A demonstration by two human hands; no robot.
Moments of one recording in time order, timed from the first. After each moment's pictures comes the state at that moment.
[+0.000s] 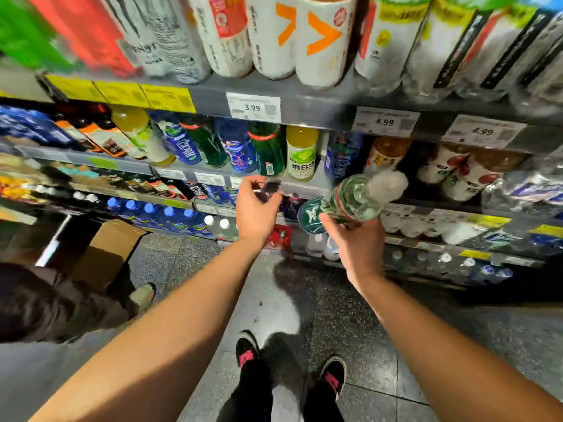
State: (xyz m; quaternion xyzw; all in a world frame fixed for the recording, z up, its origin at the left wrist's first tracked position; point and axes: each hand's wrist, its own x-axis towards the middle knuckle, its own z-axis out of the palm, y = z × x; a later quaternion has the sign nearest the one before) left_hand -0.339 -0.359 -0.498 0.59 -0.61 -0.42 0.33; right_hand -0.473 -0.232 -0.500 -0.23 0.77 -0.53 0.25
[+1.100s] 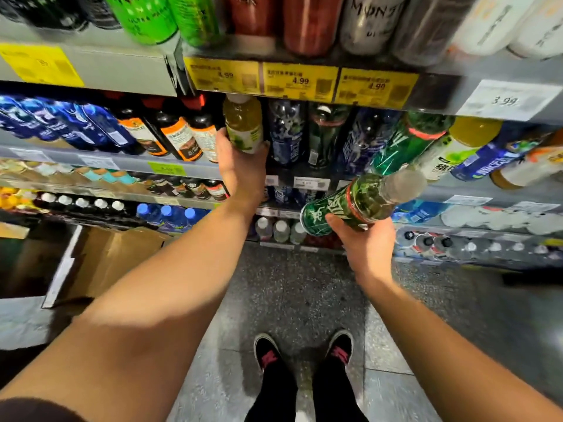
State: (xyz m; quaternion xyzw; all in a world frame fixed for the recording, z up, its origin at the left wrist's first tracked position) left_hand -0.141 -0.616 -0.538 0.61 -0.56 -0.39 0.40; right_hand -0.245 -0.402 -0.530 -0.21 0.81 -0.49 0.24
